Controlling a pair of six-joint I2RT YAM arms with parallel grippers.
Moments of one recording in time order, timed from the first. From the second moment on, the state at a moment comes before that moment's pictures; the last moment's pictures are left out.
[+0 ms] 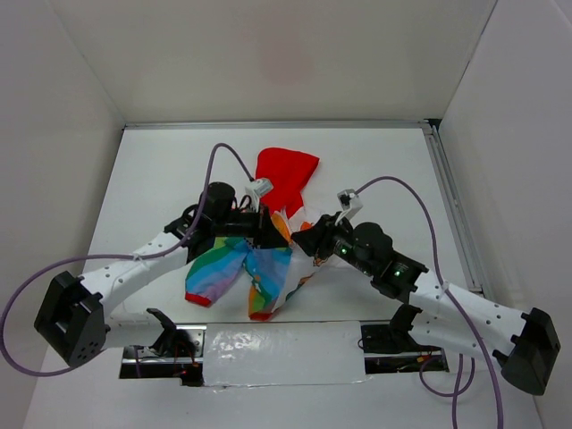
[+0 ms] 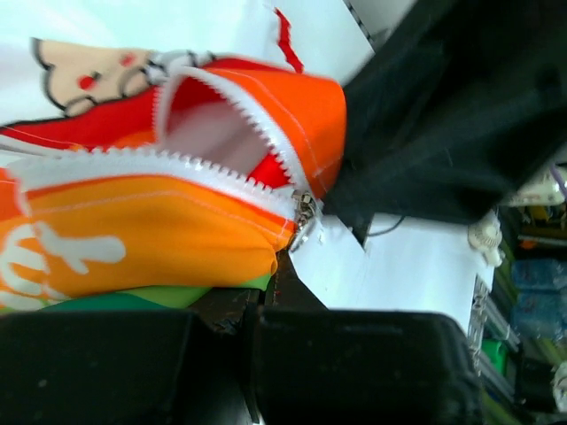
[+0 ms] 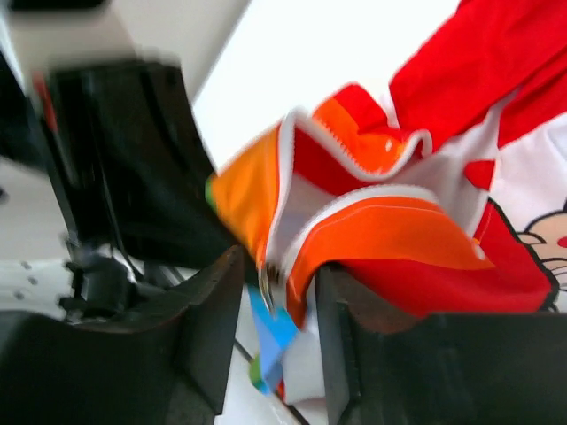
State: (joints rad) left arm -0.65 1.21 0.80 -0.03 0.65 -0.51; right arm 0.87 0.83 0.54 0.15 0.09 0.71
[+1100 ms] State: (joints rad) left arm -0.49 1.34 0.88 -0.14 0.85 -0.56; right arm 0.99 0.94 0.68 -0.23 0.06 0.70
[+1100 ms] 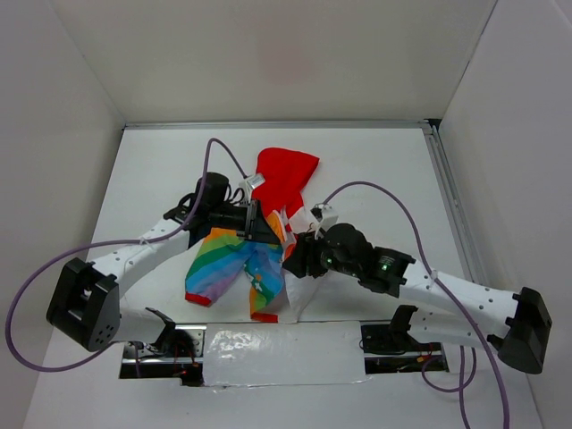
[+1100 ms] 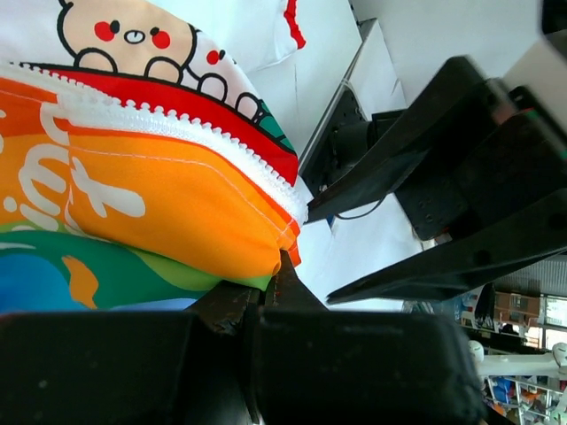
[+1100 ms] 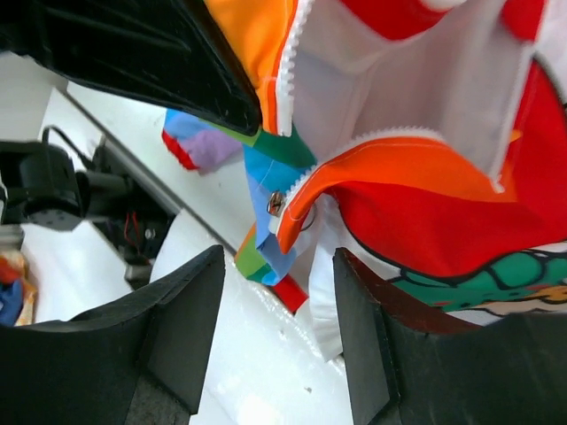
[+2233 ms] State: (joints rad) left arm -0.49 1.34 0.87 -0.12 0.87 -0.56; right arm 0.90 0.97 0.62 -0.04 -0.01 0.81
